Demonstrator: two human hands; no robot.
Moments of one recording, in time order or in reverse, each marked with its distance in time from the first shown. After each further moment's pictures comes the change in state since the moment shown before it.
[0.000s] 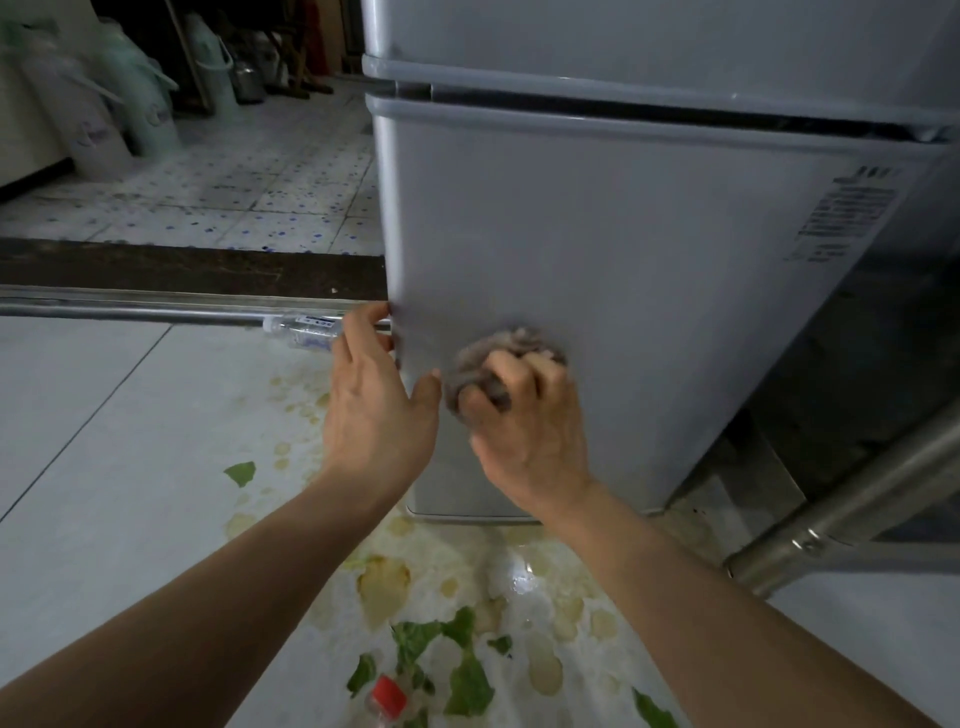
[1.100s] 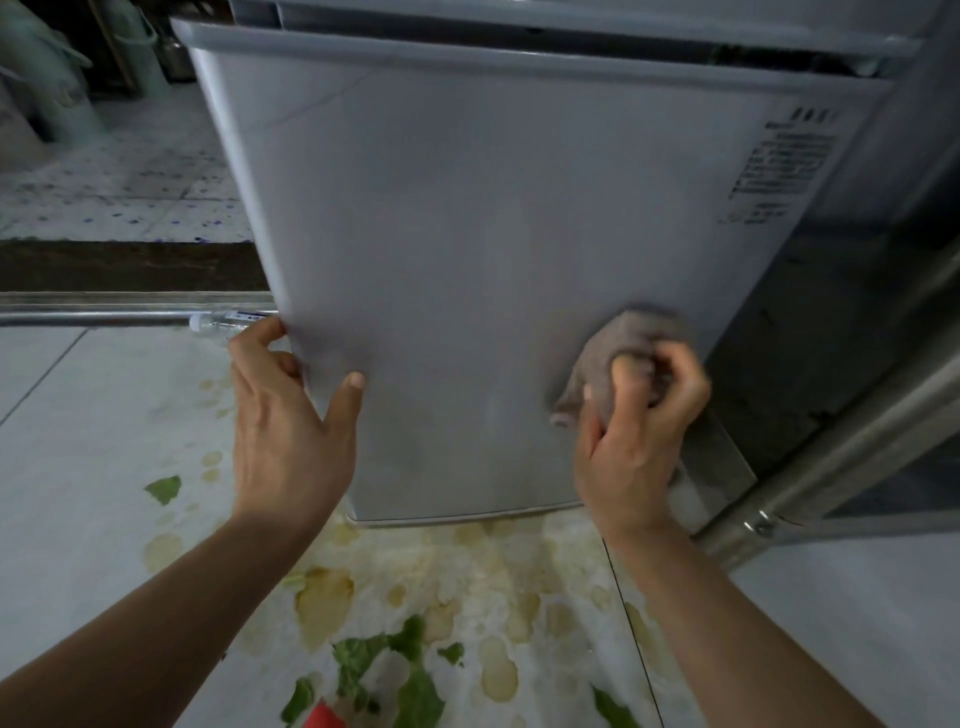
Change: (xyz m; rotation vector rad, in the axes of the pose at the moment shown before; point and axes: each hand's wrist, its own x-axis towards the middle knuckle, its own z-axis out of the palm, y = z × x) left_hand -0.002 -0.027 0.034 -0.013 0.106 0.029; right_hand -0.050 0.075 -0.053 -0.022 0.095 0.538
